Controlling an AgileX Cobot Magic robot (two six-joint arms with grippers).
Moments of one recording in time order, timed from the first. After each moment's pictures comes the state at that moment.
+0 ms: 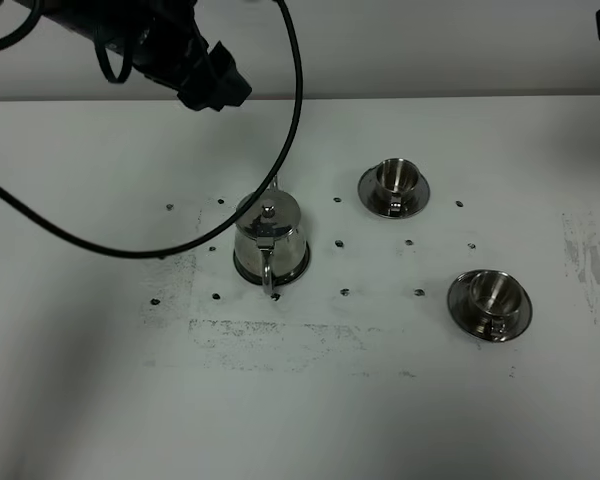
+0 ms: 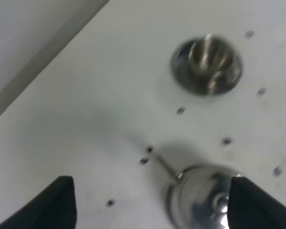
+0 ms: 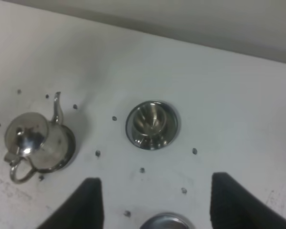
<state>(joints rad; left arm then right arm) -0.33 1.87 -1.74 -0.31 0.82 0.76 -0.15 1.36 -1.48 0.54 1.10 -0.48</state>
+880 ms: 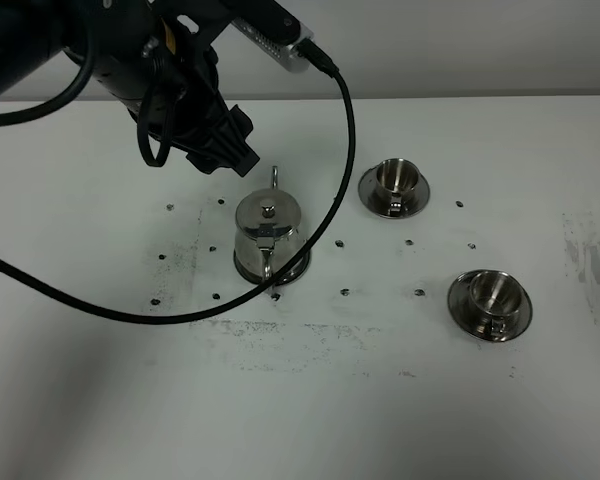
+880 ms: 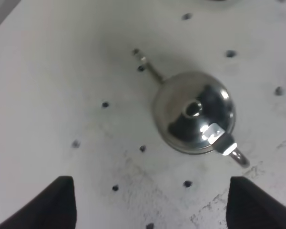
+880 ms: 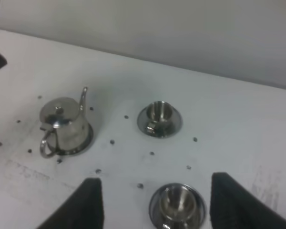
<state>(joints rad) -0.57 1.75 -1.62 0.19 0.95 0.17 -0.15 0.57 -0.94 0.50 1.03 -0.44</state>
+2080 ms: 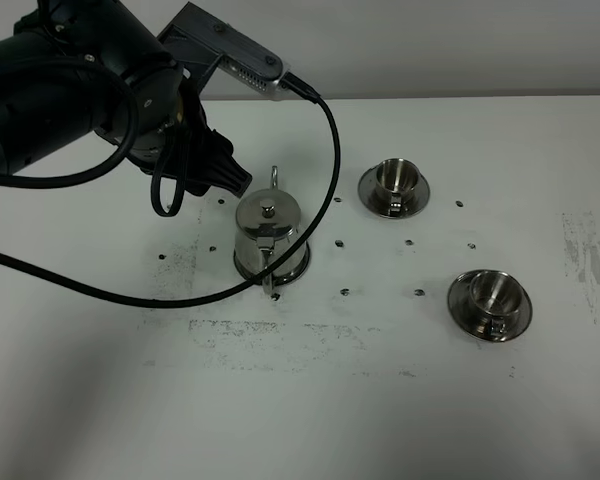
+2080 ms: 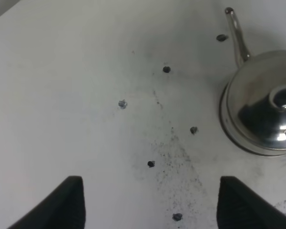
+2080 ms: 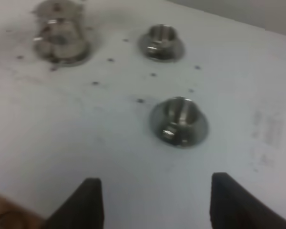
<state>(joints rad) -0.62 1.75 -1.45 0.47 0.87 -0.22 0.02 -0.01 -0.53 0.30 1.15 -0.36</state>
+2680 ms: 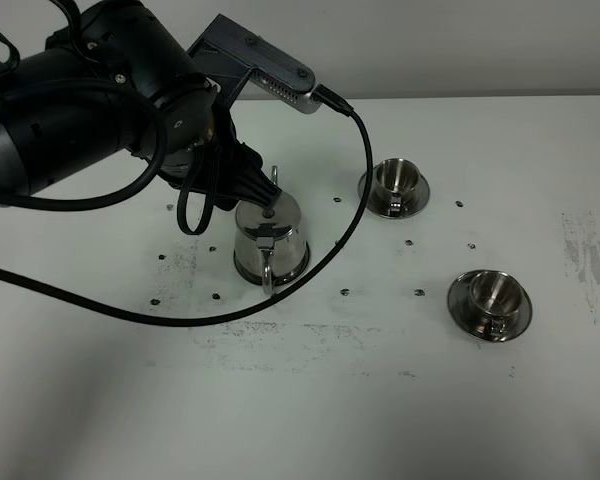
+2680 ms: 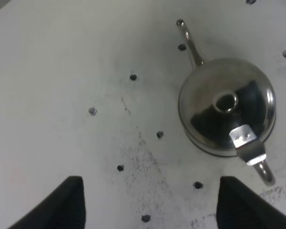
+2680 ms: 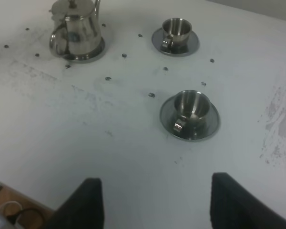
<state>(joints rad) -0.69 1.75 -1.45 0.47 0.88 -0.28 0.21 -0.01 -0.52 0.16 1.13 -0.16</state>
